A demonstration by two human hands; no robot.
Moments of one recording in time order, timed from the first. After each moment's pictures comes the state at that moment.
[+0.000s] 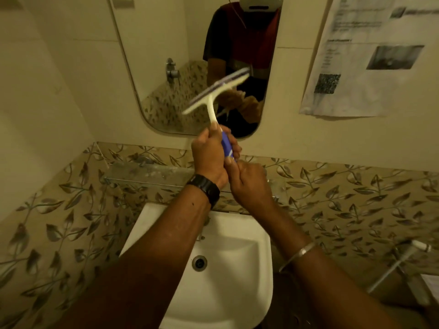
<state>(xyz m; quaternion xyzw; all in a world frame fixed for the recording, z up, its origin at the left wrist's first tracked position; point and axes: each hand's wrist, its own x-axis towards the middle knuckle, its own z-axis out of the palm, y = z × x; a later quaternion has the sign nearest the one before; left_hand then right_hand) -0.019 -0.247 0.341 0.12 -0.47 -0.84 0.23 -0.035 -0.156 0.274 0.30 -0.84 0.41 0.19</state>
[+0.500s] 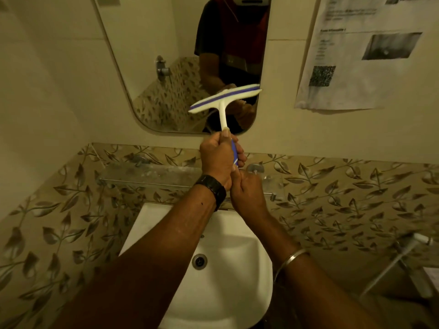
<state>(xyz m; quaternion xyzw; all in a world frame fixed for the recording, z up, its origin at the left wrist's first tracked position) -0.037 -0.227 0.318 0.15 -0.58 -0.77 0.21 -0.033 -0.153 0.235 0.24 -0.79 0.54 0.16</state>
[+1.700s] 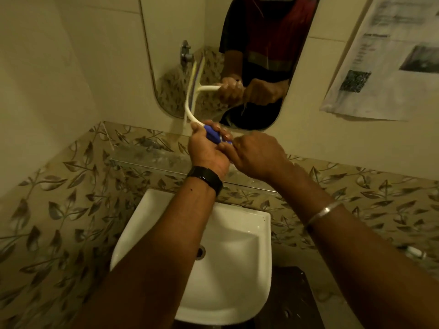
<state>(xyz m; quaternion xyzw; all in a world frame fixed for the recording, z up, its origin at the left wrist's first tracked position) -0.035 -0.292 0.319 0.12 -0.19 -0.95 0.21 -0.059 -0.175 0.336 0.39 -0.91 0.04 0.16</state>
